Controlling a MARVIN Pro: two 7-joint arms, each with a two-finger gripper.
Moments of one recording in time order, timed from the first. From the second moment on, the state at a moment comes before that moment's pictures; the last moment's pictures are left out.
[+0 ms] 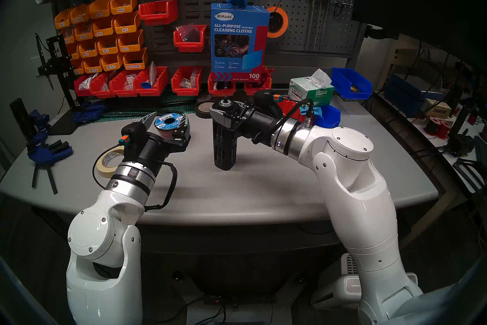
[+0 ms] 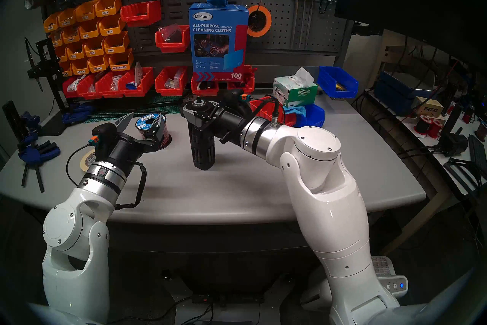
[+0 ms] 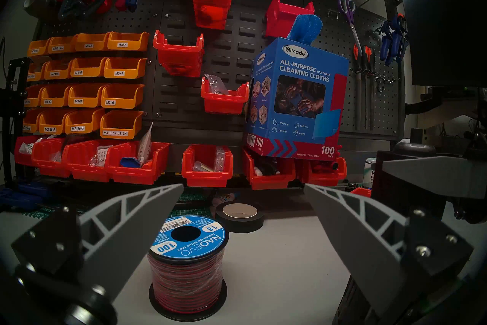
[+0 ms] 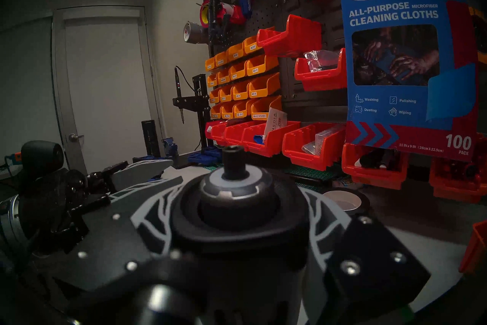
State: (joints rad) left arm 2.04 -1.61 -1.73 -2.37 -0.14 0.16 -0.26; right arm -1.41 -1.35 1.34 -2.03 0.41 0.56 0.60
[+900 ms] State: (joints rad) left arm 2.04 -1.61 -1.73 -2.36 -0.11 0.15 -0.27; right arm -1.29 -1.32 1.34 -1.88 0.43 0.51 0.73
